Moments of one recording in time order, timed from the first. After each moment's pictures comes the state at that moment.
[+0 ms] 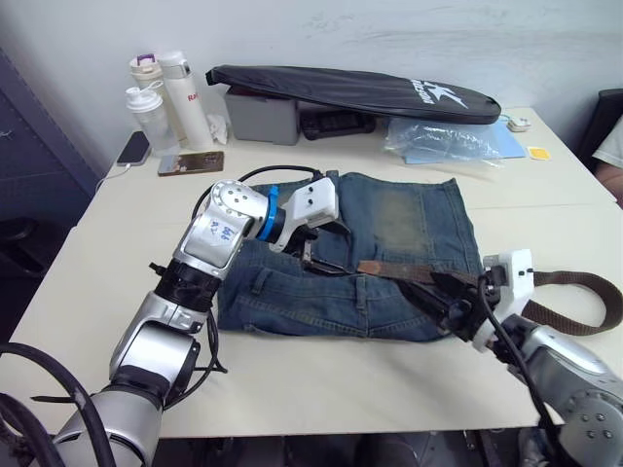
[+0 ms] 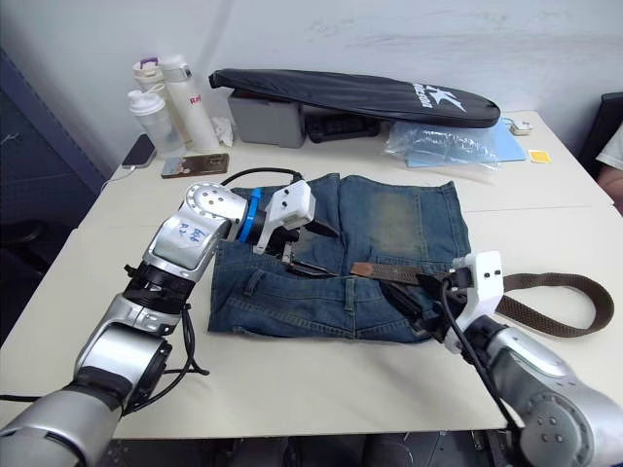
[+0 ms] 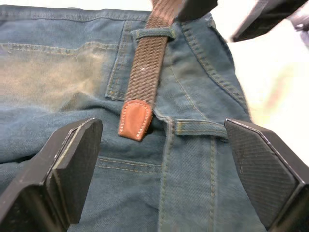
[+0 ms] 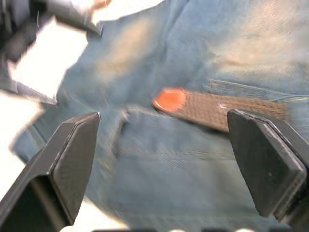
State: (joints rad) left arm -0.91 0.38 -0.26 0.20 -0.08 0.48 -1.22; right arm -0.11 -0.09 -0.60 -0.78 0.86 1.34 0.26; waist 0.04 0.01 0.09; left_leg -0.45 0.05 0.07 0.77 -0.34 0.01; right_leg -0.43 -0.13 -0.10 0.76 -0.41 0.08
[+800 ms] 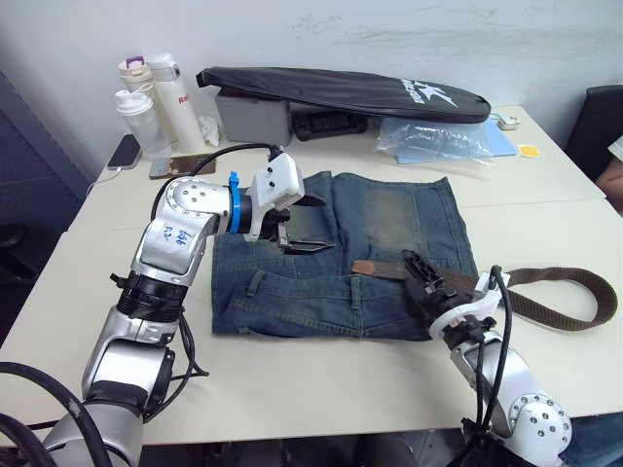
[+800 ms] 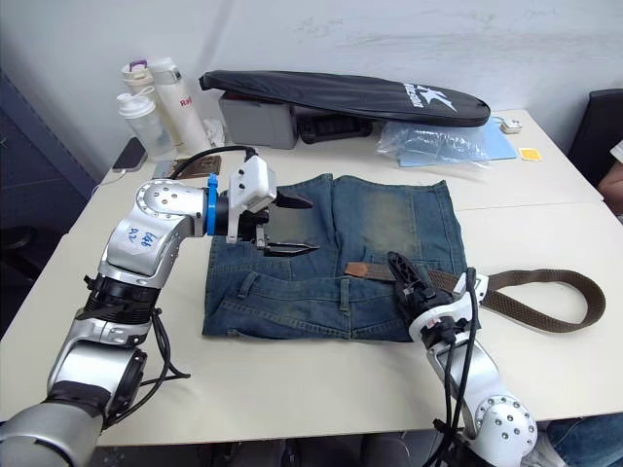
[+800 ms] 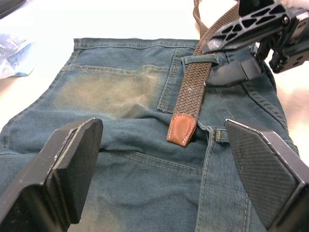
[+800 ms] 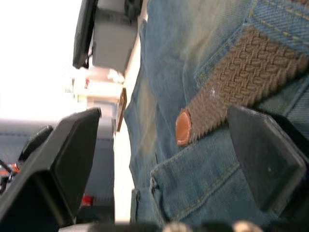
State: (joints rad) left arm -0.85 0.48 -0.16 0.06 -0.15 0.50 -1.08; right arm 0.00 0.09 -0.41 -0.46 1.52 0.82 -0.38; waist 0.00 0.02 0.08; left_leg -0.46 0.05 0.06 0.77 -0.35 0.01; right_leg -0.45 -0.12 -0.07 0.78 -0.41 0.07
